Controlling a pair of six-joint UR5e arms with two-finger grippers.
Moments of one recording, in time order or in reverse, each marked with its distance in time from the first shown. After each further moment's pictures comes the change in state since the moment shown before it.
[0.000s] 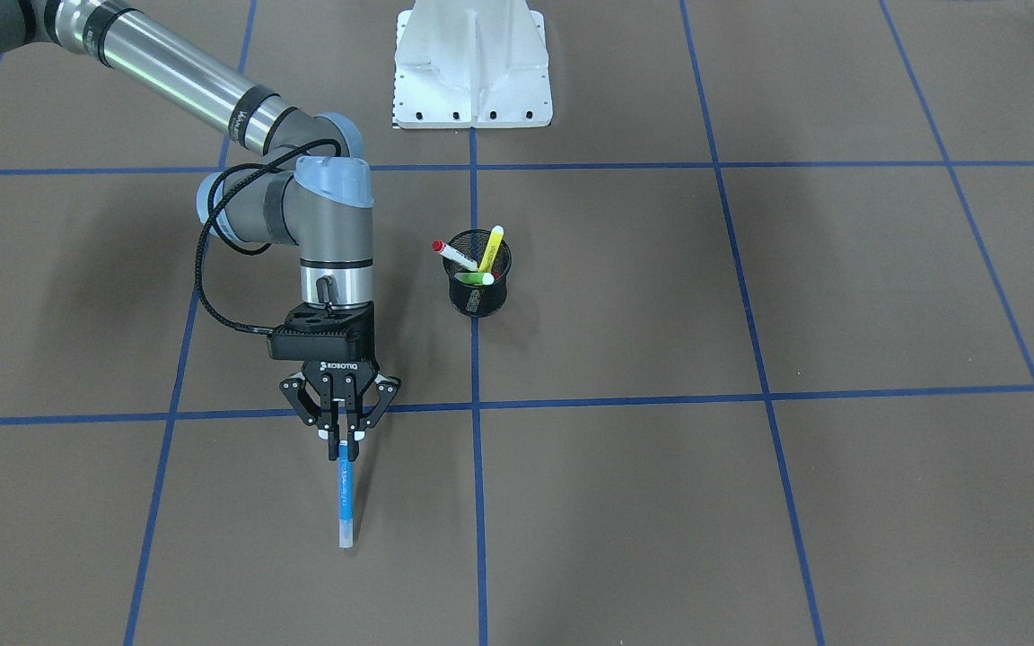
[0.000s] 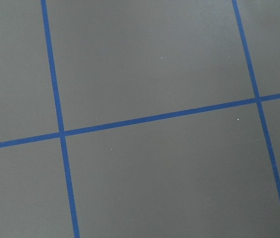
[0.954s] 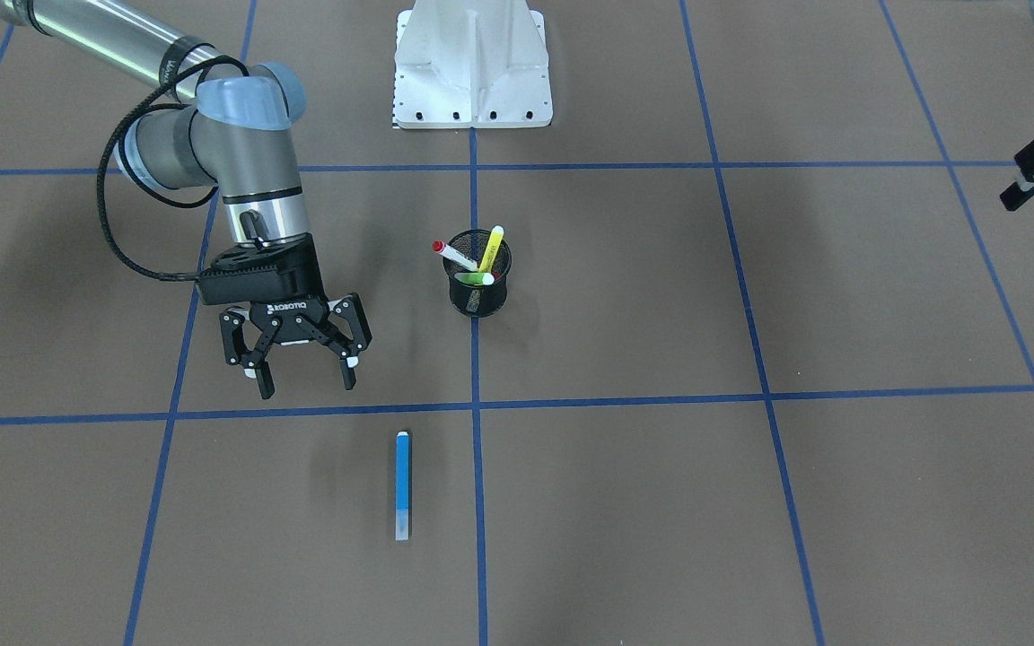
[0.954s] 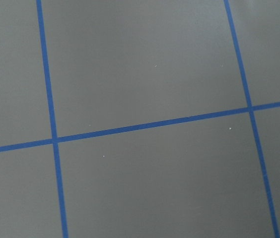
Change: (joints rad) left arm 0.166 -0.138 -0.053 0.000 0.032 -0.442; right arm 0.061 -0.200 0.338 -0.045 0.214 -0.069
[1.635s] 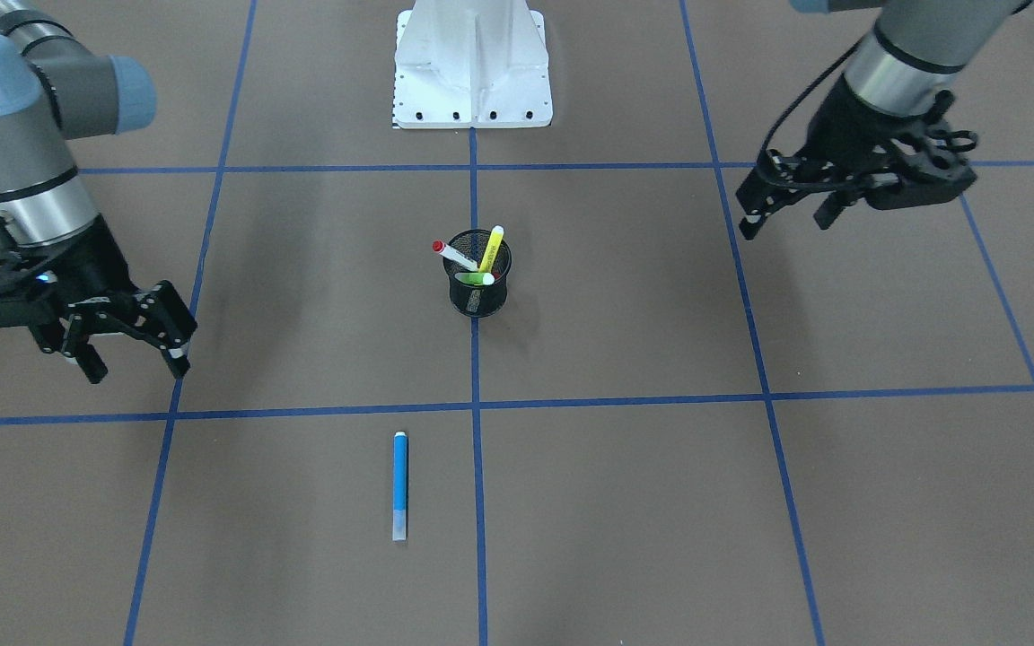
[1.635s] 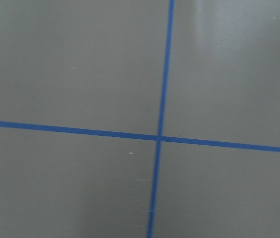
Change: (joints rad) left arm 0.452 -0.336 -0.027 0.100 0.303 -0.656; right arm 0.350 -0.201 0.110 -0.076 0.584 -0.131
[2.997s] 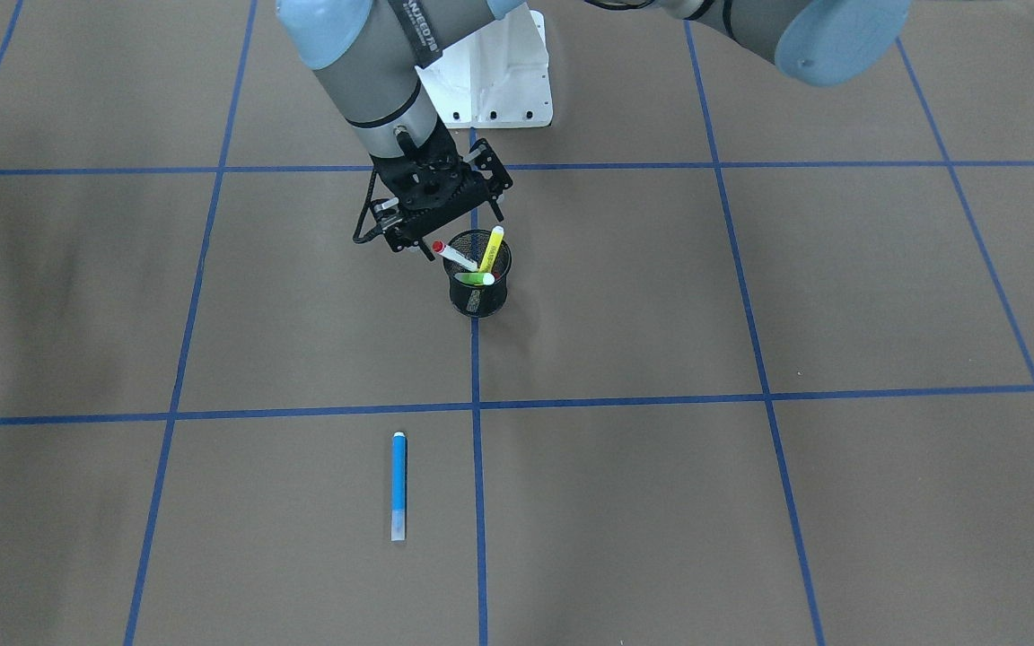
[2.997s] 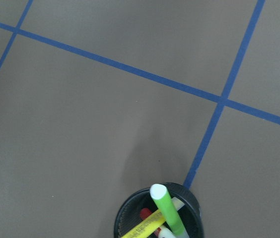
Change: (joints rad) left arm 0.398 -0.773 0.713 0.359 0.364 -0.374; right arm 0.289 -0.141 -0.092 0.015 0.470 -0.283
